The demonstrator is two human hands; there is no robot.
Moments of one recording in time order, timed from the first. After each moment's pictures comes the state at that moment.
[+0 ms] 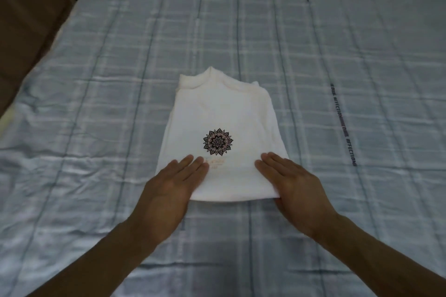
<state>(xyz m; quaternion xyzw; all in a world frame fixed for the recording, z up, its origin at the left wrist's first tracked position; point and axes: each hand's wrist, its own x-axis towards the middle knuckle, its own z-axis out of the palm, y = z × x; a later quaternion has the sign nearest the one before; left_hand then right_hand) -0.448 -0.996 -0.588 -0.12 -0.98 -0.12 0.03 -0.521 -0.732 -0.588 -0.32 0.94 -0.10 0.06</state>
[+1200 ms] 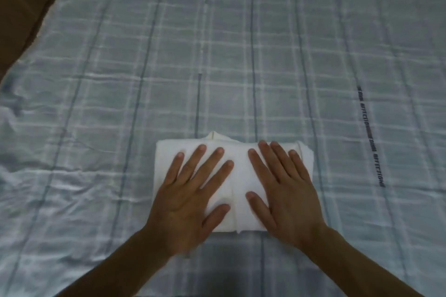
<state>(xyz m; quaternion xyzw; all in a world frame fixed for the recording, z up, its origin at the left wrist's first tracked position) -0.481 -1.004 -0.649 -0.15 -0.98 -0.14 -0.01 -0.548 -0.772 -0.630 -0.31 0.94 -0.12 0.06</state>
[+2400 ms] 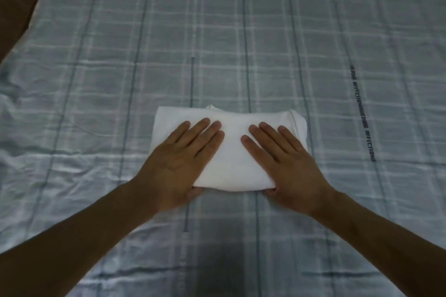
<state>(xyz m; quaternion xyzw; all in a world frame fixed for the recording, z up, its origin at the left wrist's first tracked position) -0.506 -1.019 -0.615 -0.24 -0.97 -0.02 -0.05 -0.562 -0.747 -0.629 -0.43 0.90 -0.04 0.05</state>
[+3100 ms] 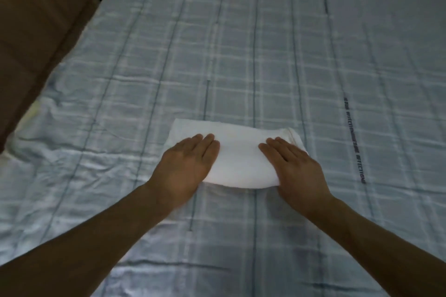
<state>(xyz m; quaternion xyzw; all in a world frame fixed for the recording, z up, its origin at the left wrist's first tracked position) -0.493 -1.004 -0.576 -0.14 -0.99 -0.03 0.08 -0.562 -0.754 -0.589 -0.35 0.93 -0.08 -0.02</state>
